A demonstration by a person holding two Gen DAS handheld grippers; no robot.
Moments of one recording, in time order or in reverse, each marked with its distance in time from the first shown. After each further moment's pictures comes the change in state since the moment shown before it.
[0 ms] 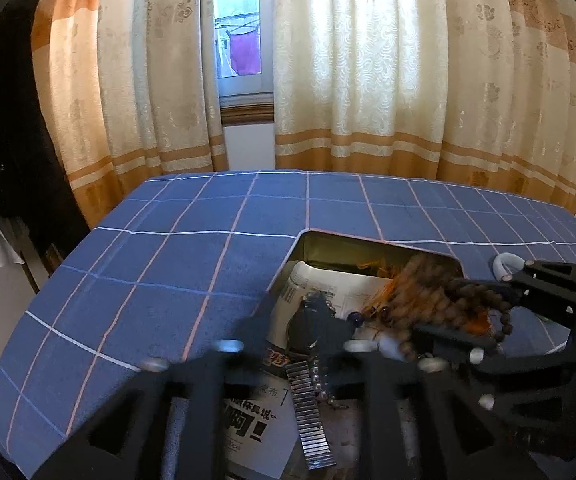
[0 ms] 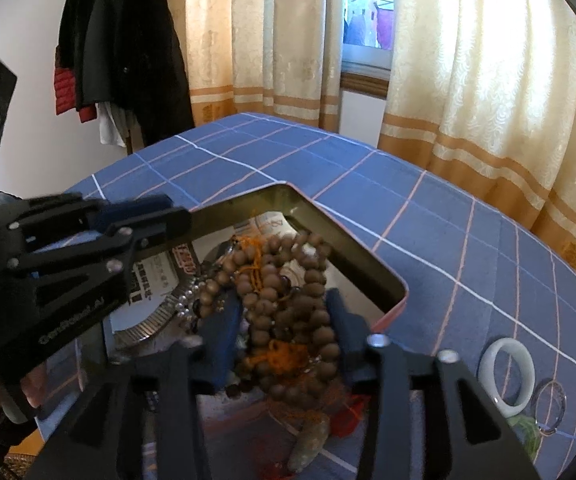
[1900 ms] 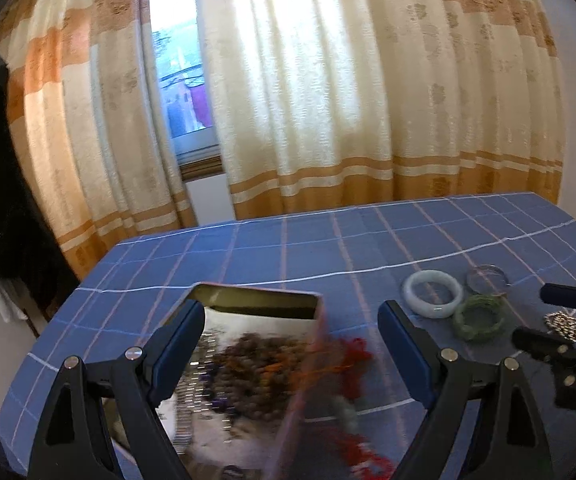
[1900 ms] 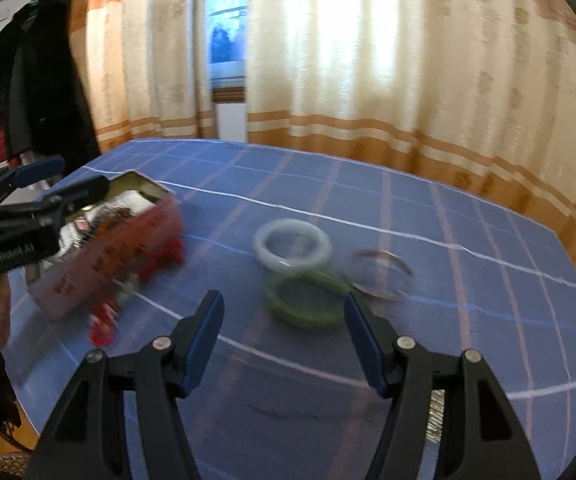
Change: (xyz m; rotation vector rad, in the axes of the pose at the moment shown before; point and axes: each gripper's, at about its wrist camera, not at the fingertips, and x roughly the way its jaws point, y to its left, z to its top) left arm -0.045 -0.130 0.009 0.160 -0.128 -0.023; right arm -0.124 -0.108 -0.106 0.244 -0.059 -0.280
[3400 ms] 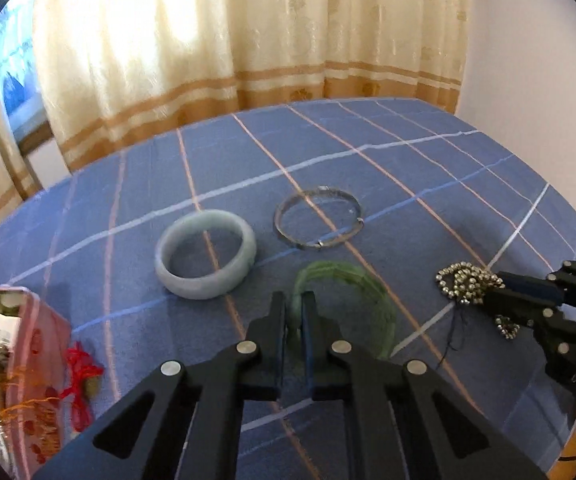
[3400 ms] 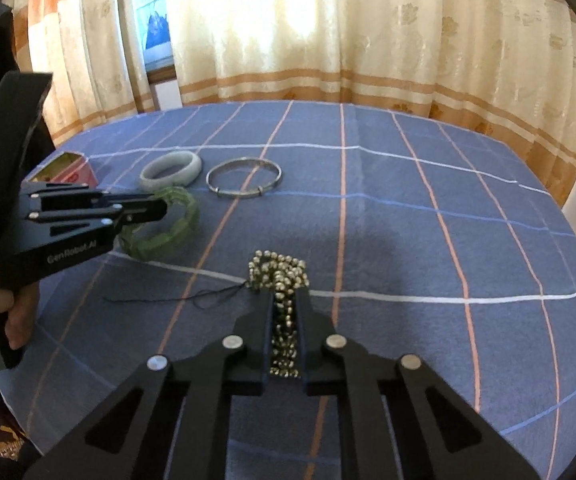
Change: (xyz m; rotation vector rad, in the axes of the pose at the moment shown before) left arm 0.064 -0.146 -0.009 0.166 0.260 -0.406; right arm -0.019 -0.095 -0.060 0.151 0.102 -0.059
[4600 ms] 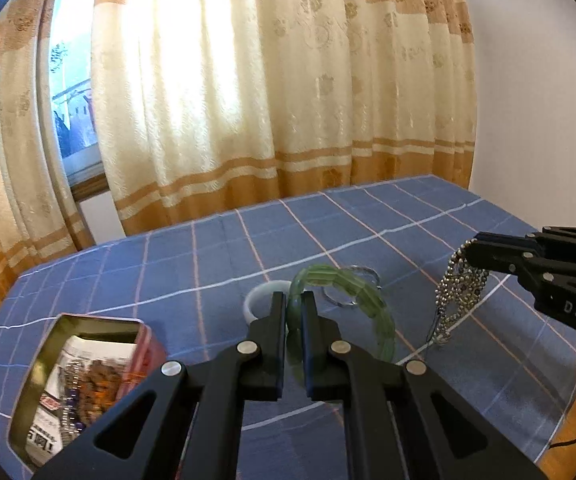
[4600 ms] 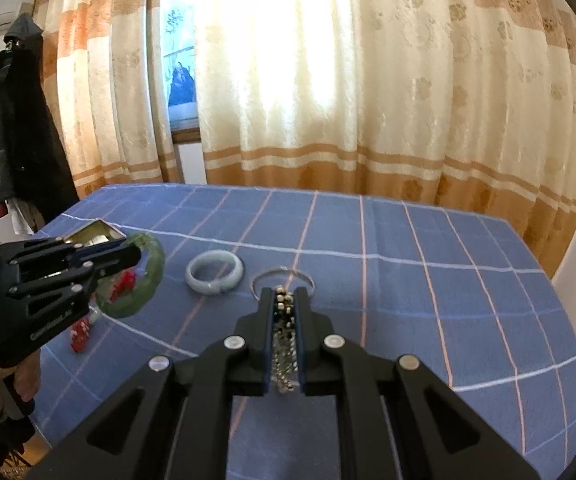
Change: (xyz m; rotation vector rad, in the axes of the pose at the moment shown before) left arm -0.094 0.026 -0.002 -0.030 -0.259 0.107; right arm -0.046 0.037 0.059 -0.055 -0.215 0.024
